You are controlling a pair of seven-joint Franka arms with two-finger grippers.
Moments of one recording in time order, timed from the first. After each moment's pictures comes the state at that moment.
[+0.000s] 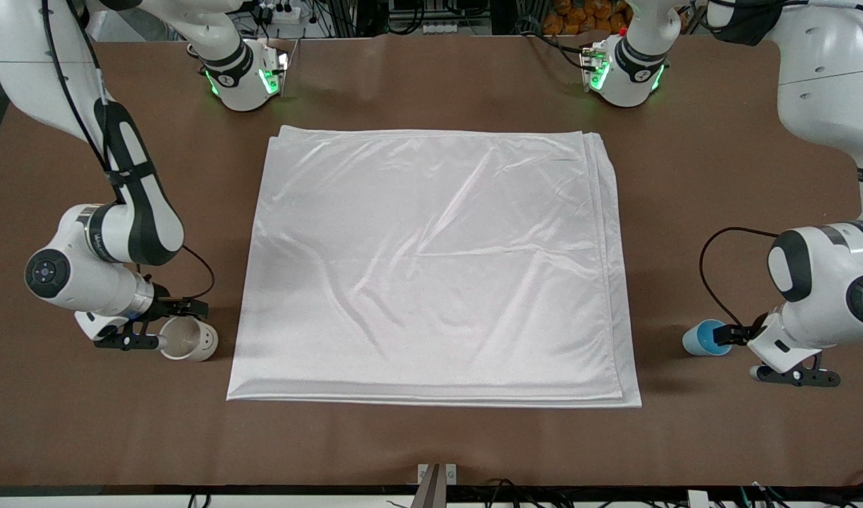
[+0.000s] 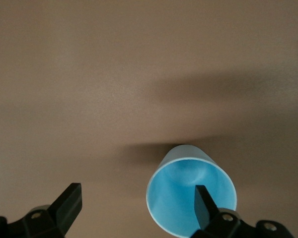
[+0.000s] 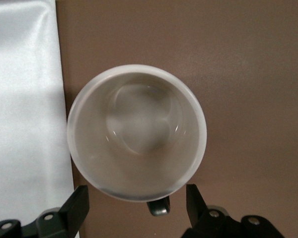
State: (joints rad) left arm 0.02 0.73 0.10 -1.43 0.06 2.20 0.17; right arm -0.05 0.57 0.01 -1.75 0.03 2.30 -0.02
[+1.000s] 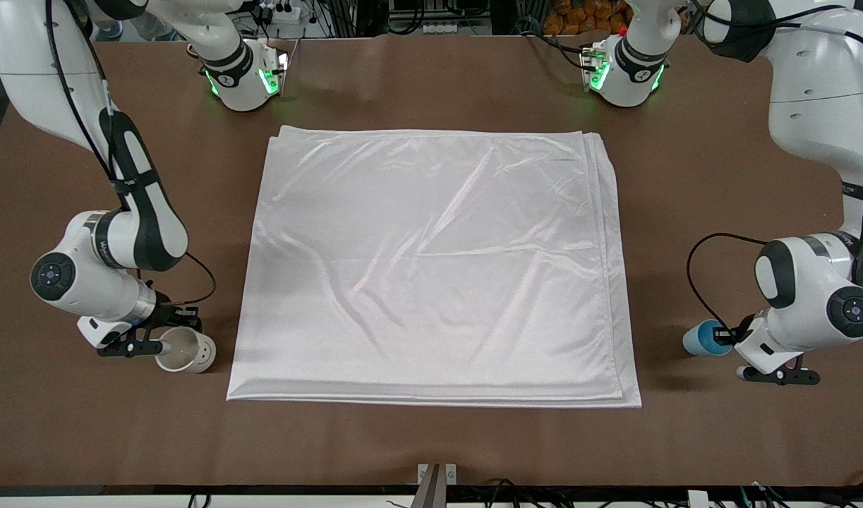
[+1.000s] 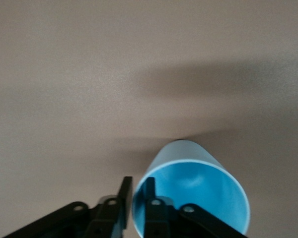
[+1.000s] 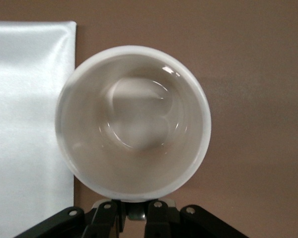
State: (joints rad) left arm 0.02 0.78 0.10 -1.42 0.04 2.20 0.15; right arm -0.05 0.59 0.02 -1.72 0.03 2.35 -0.10
